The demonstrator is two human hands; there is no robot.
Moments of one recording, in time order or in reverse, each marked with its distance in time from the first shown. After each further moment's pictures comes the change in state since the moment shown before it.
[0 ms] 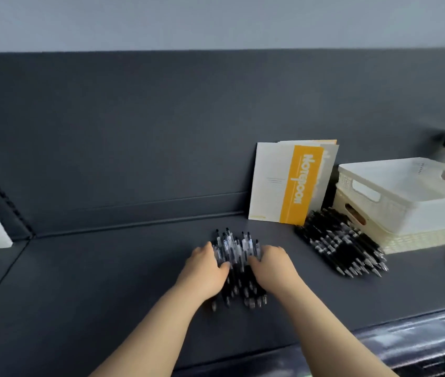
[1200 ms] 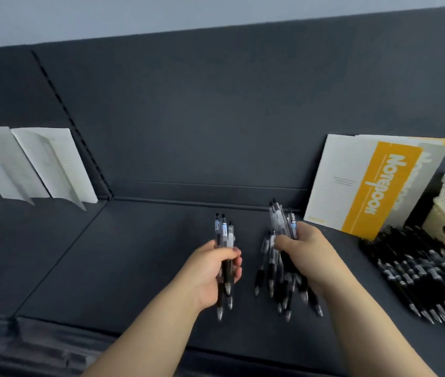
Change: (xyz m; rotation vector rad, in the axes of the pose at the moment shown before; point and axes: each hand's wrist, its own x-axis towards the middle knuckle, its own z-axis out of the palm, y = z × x) left_hand -0.038 -0.013 -0.021 -1.501 0.126 -0.351; right_hand 0.016 -0.022 -0.021 0.658 -0.226 -0.201
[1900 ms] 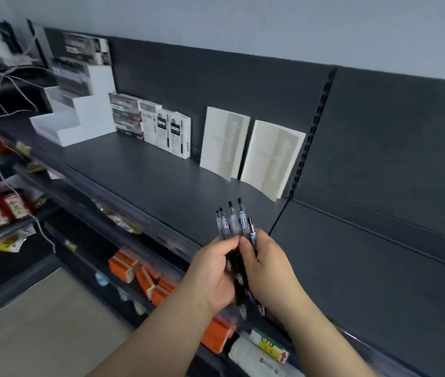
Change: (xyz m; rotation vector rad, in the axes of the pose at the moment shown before) left_hand -0.149 0.078 -0.342 -0.570 0.058 0.324; right_hand -0.148 -0.134 0.405 -0.324 -0.313 -0.556
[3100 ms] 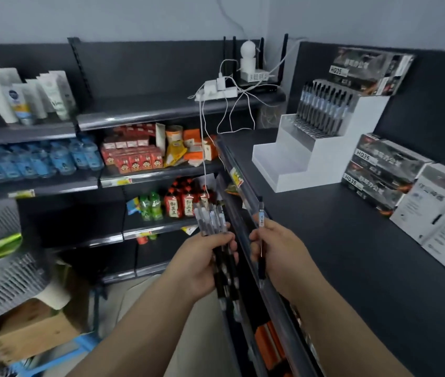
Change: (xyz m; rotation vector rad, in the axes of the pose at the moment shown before) left_hand 0.073 0.391 -0.303 -0.097 0.584 0.447; right_hand 0.297 -0.224 0.399 0.723 -0.821 0.155
